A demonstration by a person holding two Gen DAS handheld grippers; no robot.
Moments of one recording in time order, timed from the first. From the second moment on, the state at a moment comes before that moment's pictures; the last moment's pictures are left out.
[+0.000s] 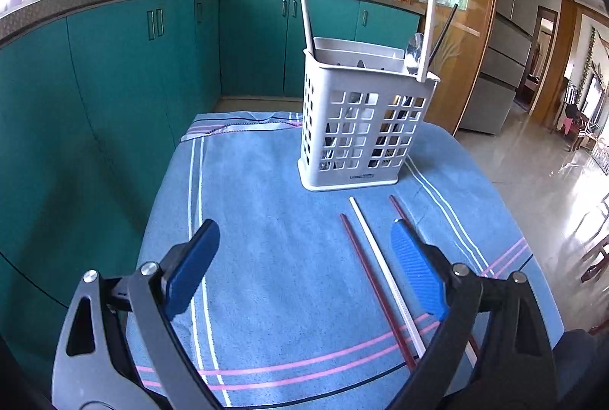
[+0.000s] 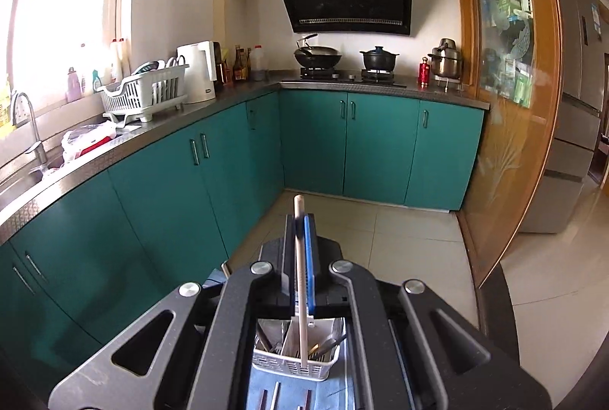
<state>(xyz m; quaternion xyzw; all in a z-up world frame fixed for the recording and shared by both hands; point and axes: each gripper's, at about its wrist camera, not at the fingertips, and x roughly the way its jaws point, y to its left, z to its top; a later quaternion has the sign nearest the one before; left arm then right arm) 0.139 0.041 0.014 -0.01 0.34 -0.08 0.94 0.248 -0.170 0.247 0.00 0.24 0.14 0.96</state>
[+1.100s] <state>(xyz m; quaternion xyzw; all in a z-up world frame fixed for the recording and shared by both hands) 0.148 0.044 0.009 -0.03 0.34 -0.09 0.93 0.284 -0.183 0.148 0.03 0.34 0.11 0.93</state>
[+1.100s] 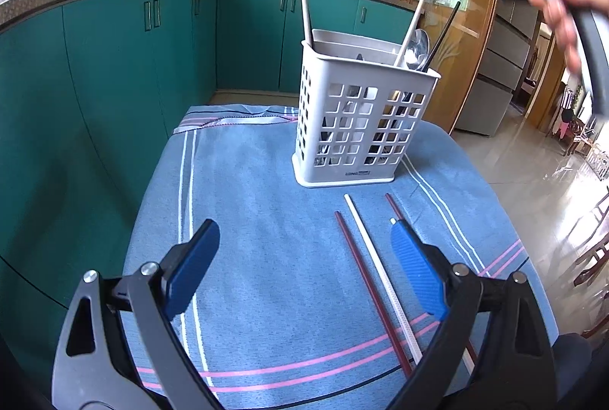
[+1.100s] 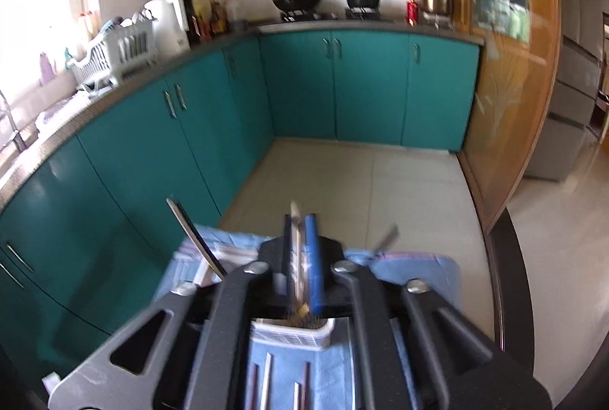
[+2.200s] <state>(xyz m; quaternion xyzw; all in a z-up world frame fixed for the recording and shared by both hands) 0.209 -0.007 -0.048 -0.04 0.44 -0.07 0.90 0.096 -0.247 -0.042 0.07 0.36 0.14 0.92</state>
